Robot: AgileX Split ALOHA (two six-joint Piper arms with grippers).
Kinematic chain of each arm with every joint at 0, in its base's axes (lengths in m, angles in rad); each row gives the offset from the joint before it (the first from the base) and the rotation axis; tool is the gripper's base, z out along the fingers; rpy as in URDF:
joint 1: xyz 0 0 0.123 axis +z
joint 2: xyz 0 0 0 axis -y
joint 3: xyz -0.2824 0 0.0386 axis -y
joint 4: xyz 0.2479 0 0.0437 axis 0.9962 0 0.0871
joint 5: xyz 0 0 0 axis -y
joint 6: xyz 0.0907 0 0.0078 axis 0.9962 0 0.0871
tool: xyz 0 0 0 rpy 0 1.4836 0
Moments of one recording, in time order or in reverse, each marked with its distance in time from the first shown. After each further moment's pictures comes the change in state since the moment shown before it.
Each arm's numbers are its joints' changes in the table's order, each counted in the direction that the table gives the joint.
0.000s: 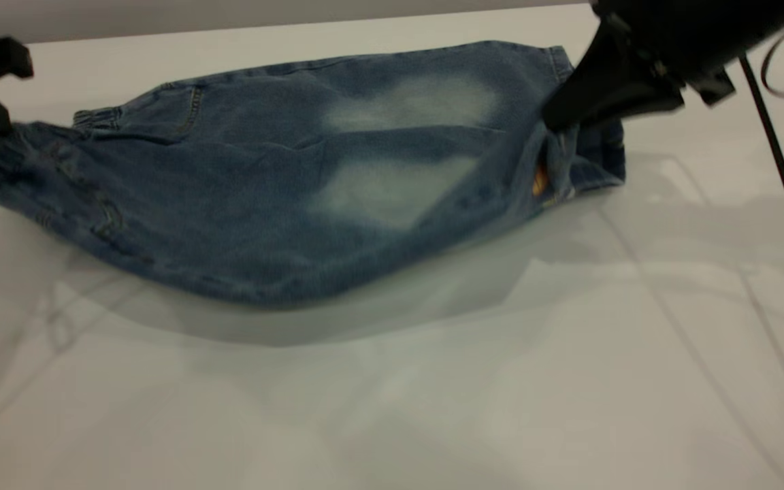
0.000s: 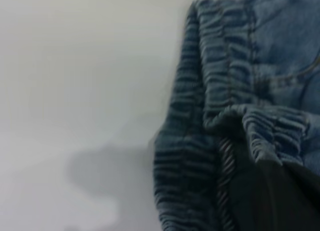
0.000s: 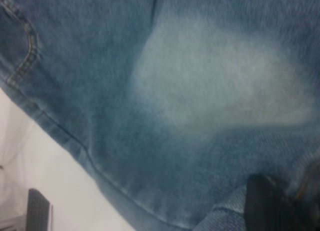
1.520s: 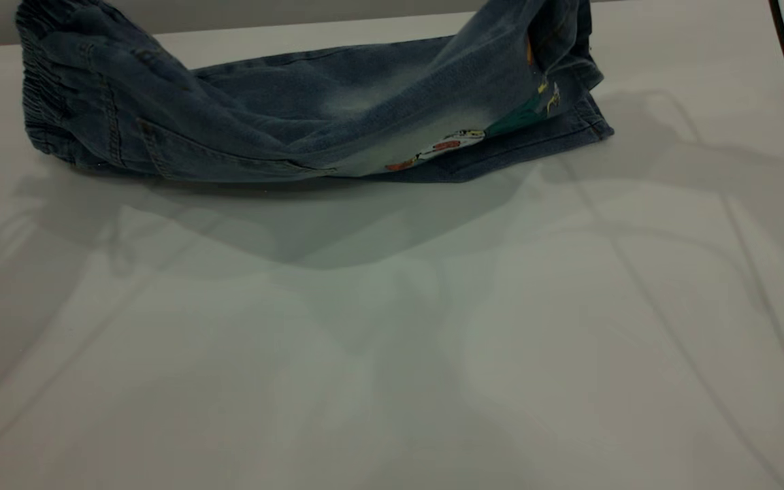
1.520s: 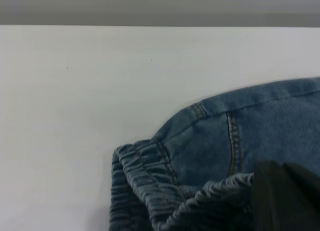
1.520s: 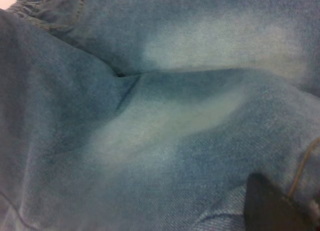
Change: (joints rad) left arm -0.082 -0.058 0.306 0.023 -0.085 0.084; right arm -0.002 -0.036 0.334 -0.241 0.075 0.219
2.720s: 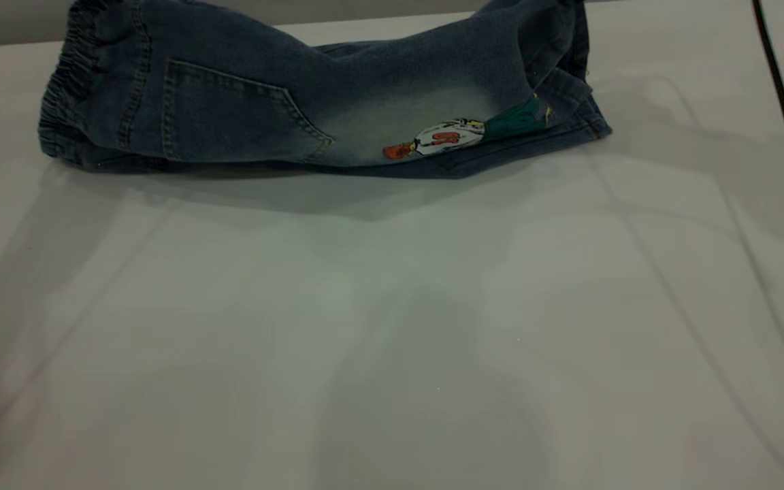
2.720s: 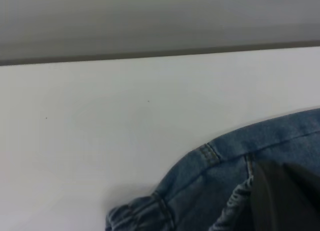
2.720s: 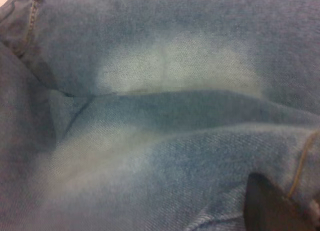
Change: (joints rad) left arm 0.000 -0.282 0.344 0.000 -0.096 0.066; right arm 0.000 -0.127 0.112 -0.004 0.083 0.029
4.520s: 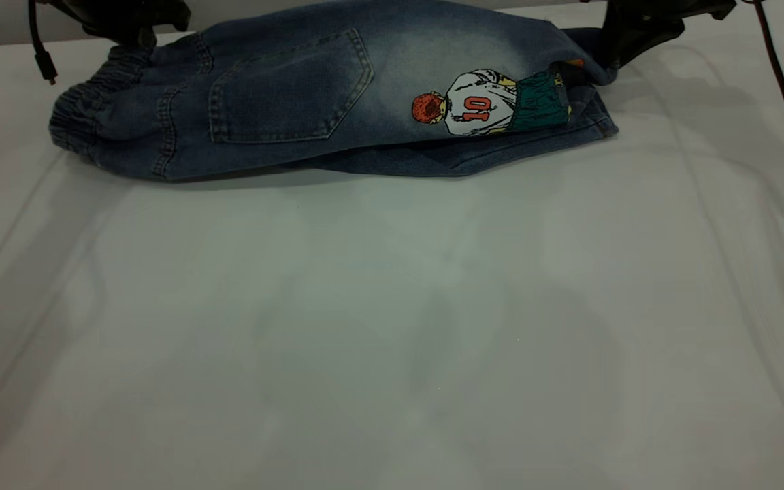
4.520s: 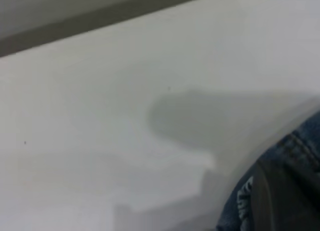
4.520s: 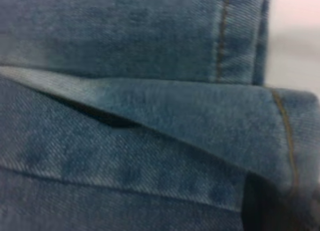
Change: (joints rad) left arm 0.009 -0.372 0.479 0.173 -0.353 0.063; right arm -0.047 -0.329 0.405 -0.517 -0.092 0.476
